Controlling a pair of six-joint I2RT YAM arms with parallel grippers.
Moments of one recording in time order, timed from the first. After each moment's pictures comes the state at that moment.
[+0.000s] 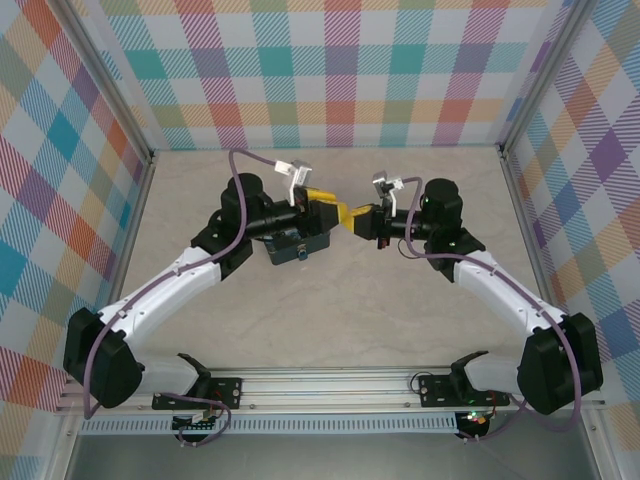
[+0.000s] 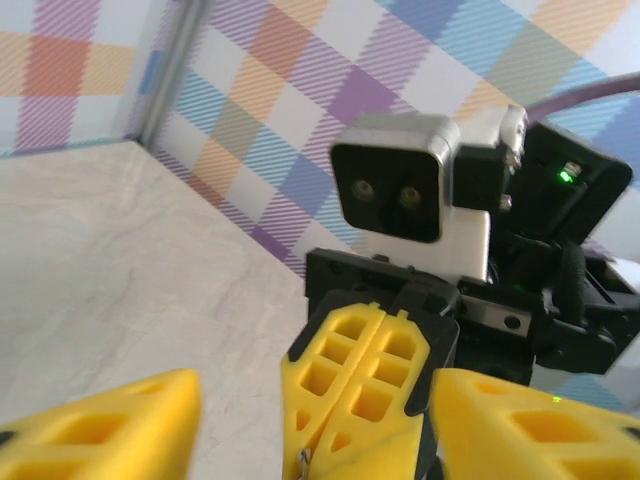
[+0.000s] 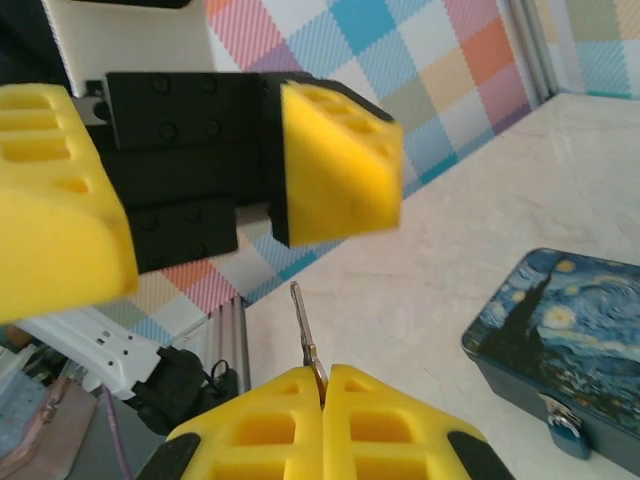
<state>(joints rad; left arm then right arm) -0.59 1.30 1.09 0.09 0.56 -0.47 0.42 1.25 0.89 0.20 -0.97 0.39</state>
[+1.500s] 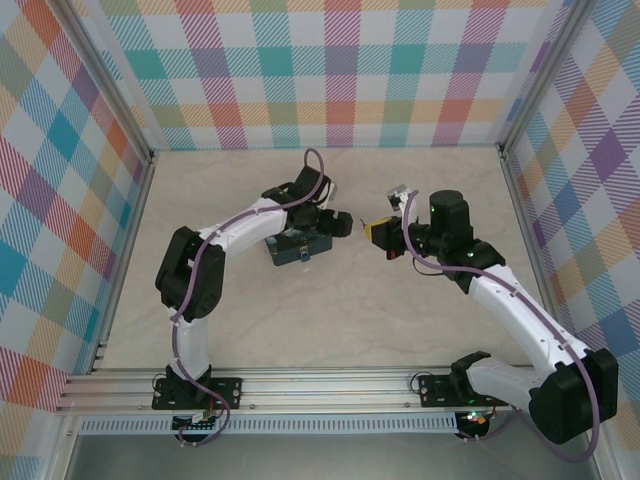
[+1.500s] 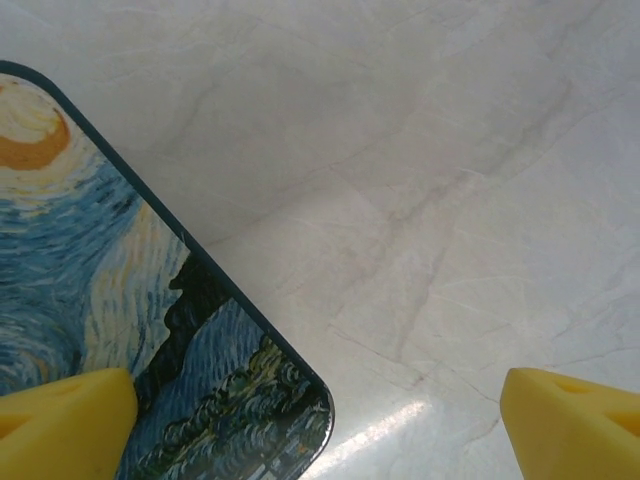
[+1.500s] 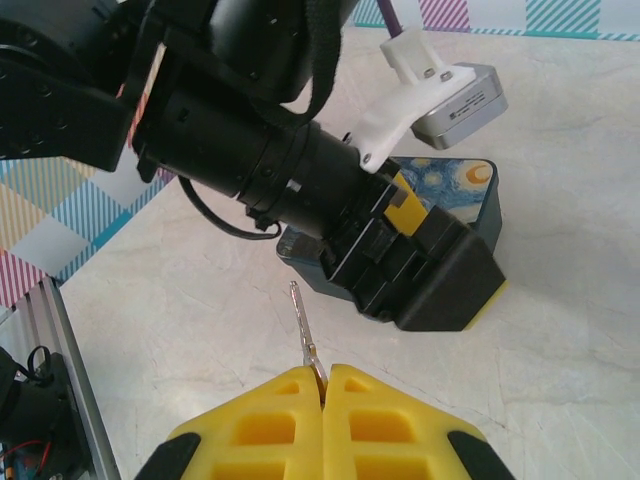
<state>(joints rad) -0.61 1.96 1.54 -0.55 0.15 -0.34 0.40 1.10 0.89 -0.27 -0.58 0.16</state>
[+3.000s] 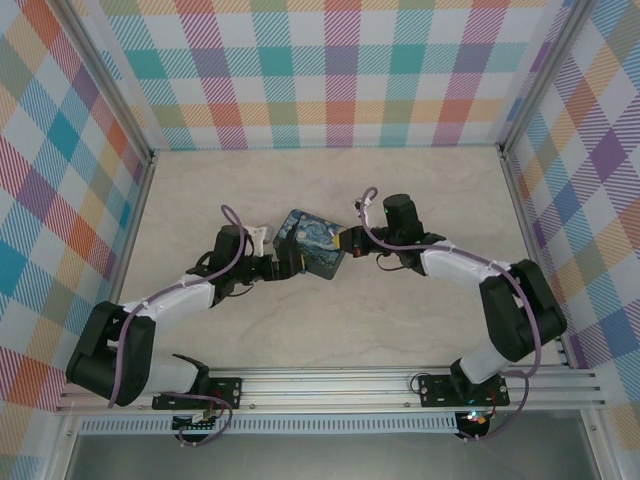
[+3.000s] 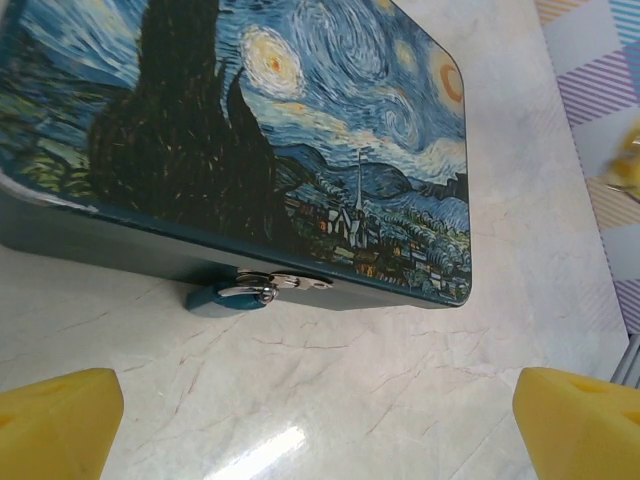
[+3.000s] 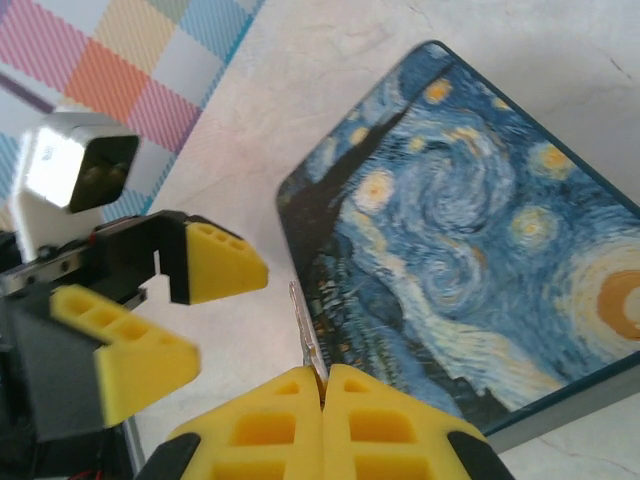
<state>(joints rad) -0.38 1.33 0.57 0.09 0.49 -0.51 0.49 1.58 0.87 0.12 -0.65 0.44</state>
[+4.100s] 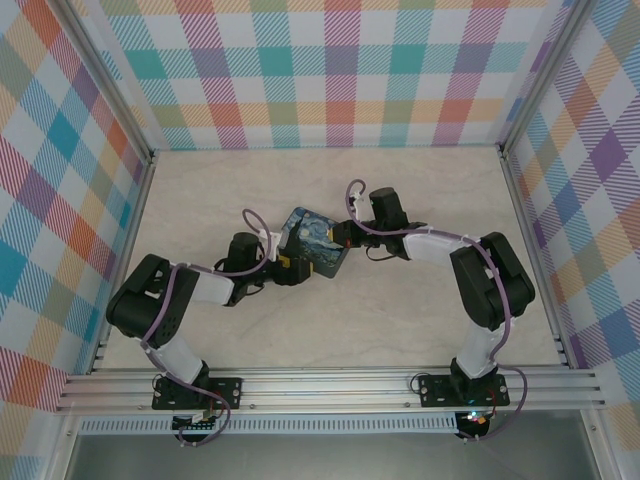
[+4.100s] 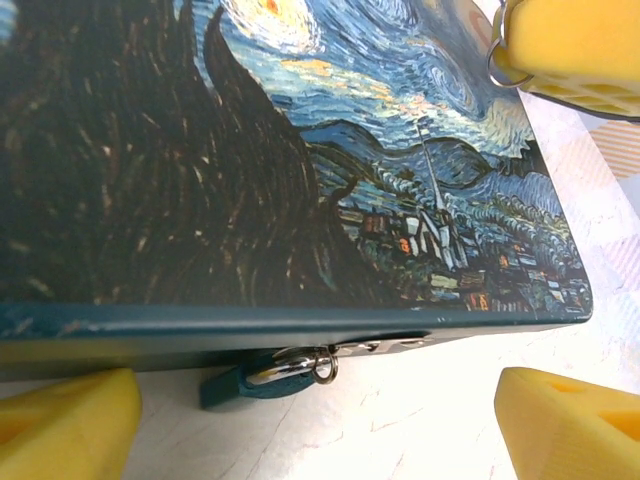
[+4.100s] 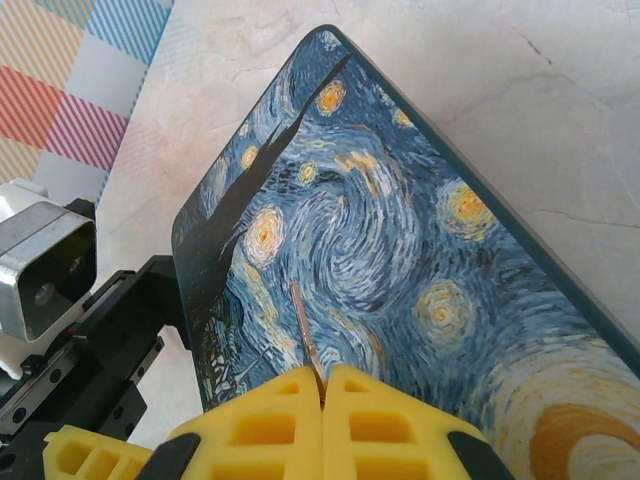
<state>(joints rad) -0.39 1.68 0.52 0.57 0.57 -0.37 0.49 1.79 1.02 0.10 -0.60 0.46</state>
